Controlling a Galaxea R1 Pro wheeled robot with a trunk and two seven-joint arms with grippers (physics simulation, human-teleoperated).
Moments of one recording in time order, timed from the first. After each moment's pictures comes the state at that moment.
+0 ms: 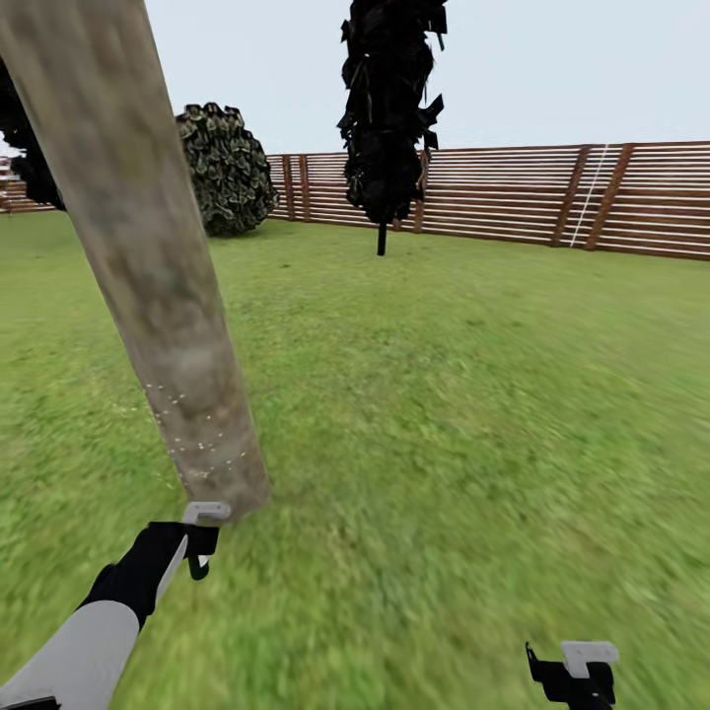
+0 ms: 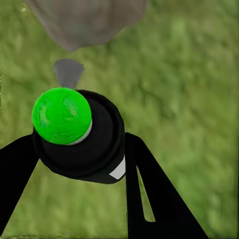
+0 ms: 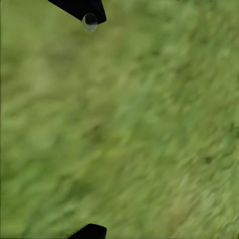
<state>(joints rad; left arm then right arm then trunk) -0.68 0.11 0.17 -0.61 -0.21 0.54 -0.10 -0.35 -0.16 -0.32 -0.29 0.29 -0.43 0.00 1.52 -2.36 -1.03</state>
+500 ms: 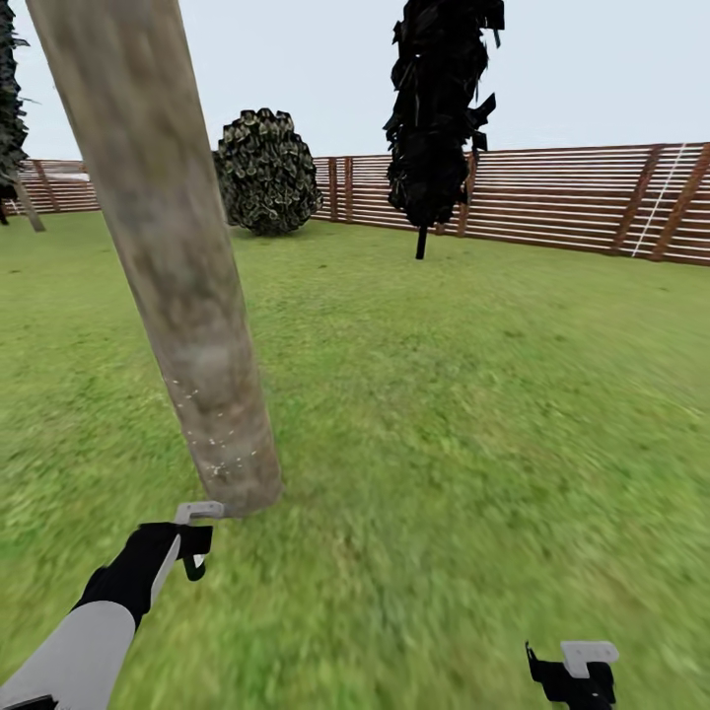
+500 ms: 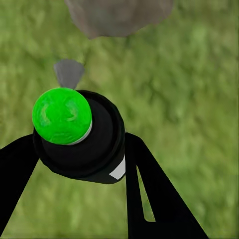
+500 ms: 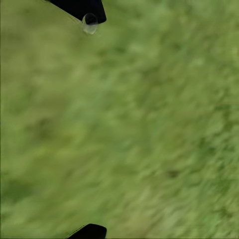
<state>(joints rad) -0.68 0.11 0.24 -0.61 -0.21 0.54 -0.10 -0.35 -0.16 -0.32 -0.29 0.29 -0.43 0.00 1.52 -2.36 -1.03</state>
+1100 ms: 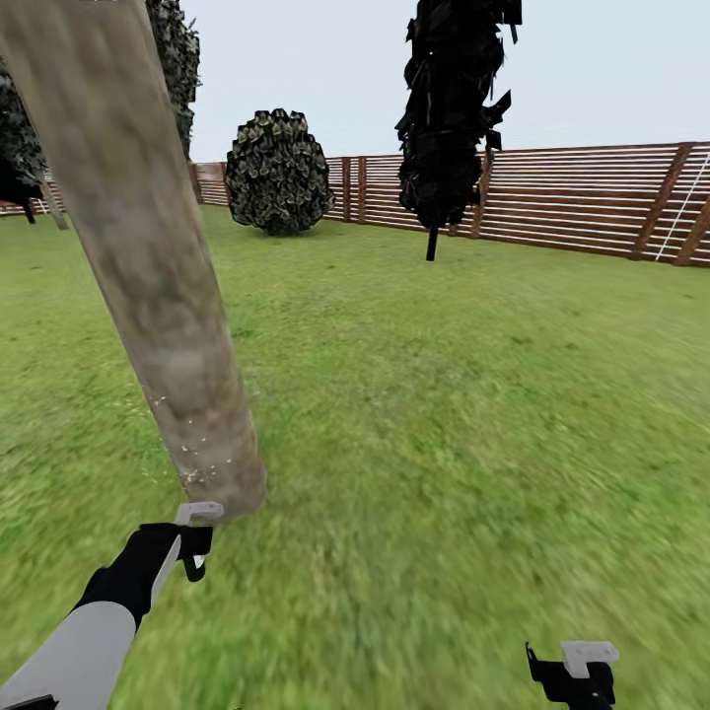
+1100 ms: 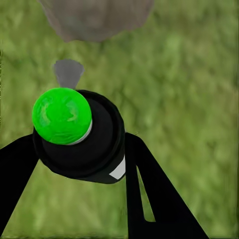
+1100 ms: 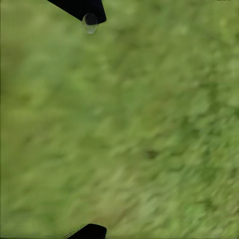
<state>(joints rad) -0.68 0.11 0.24 -0.61 -0.21 0.54 -0.10 -0.35 -0.16 -0.32 -0.29 0.29 -0.43 0.00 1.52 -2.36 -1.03</state>
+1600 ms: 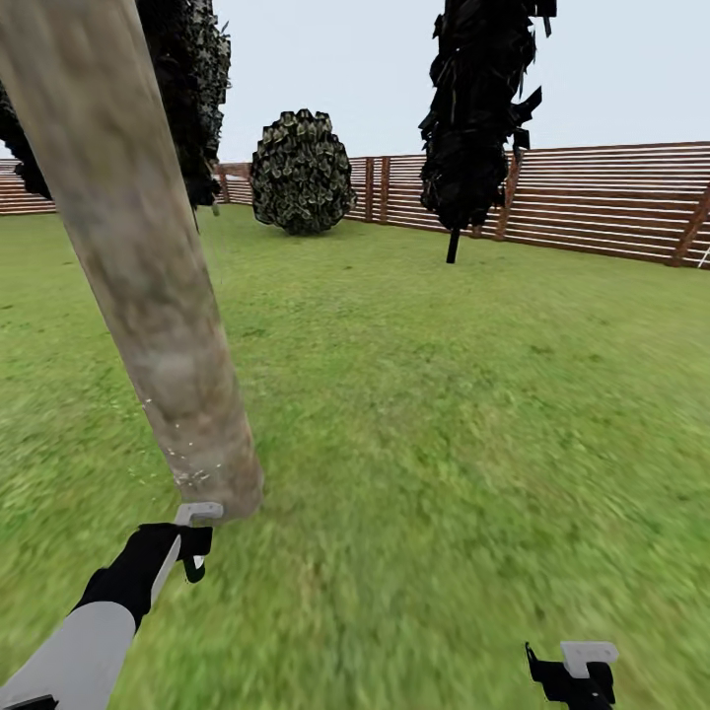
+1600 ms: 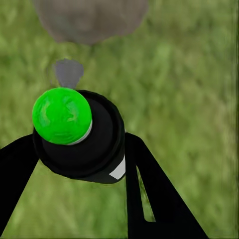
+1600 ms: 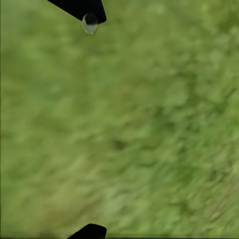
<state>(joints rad) -0.68 0.11 0.24 -0.61 -0.21 0.54 -0.10 -0.35 -0.16 -0.32 -0.29 0.29 -0.43 0.00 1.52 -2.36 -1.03</state>
